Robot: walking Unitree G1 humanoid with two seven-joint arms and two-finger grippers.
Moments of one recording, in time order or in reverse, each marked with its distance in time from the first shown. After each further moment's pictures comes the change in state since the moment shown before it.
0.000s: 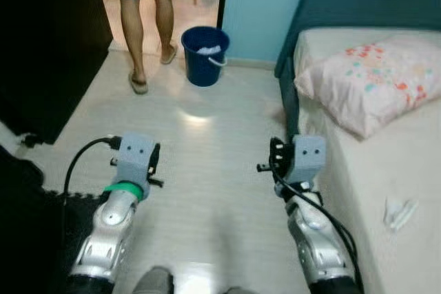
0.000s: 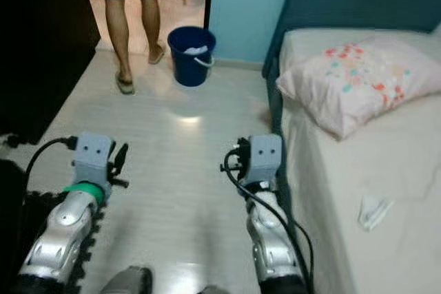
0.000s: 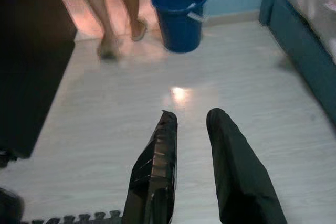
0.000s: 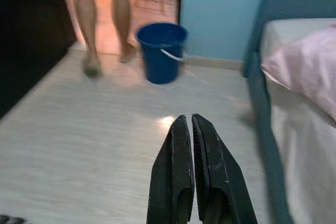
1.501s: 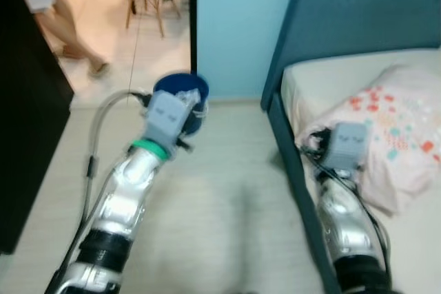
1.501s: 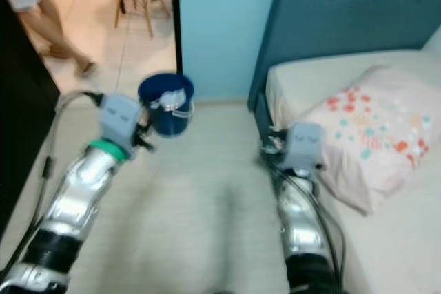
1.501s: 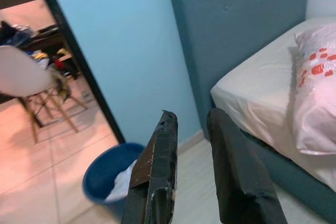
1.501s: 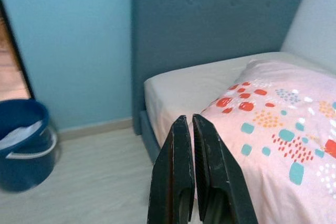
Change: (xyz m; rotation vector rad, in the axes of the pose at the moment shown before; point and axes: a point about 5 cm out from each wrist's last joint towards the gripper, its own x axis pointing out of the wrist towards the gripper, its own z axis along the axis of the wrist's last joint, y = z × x) left arm 0.032 -0.027 0.078 0.114 -0.327 -0.248; right arm 0.016 -0.058 0.014 -0.096 -0.058 -0.310
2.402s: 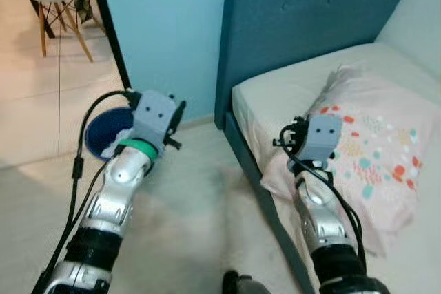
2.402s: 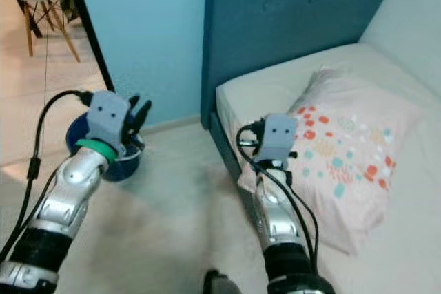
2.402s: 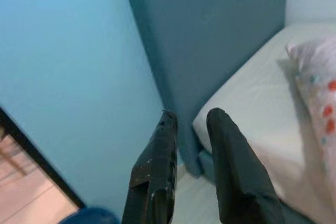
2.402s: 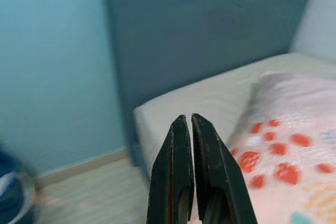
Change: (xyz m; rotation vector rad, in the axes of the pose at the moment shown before) left arm 0.000 -0.001 -0.005 -0.032 0.020 0.028; right arm 0.001 0.036 0.006 0.027 -0.026 0.127
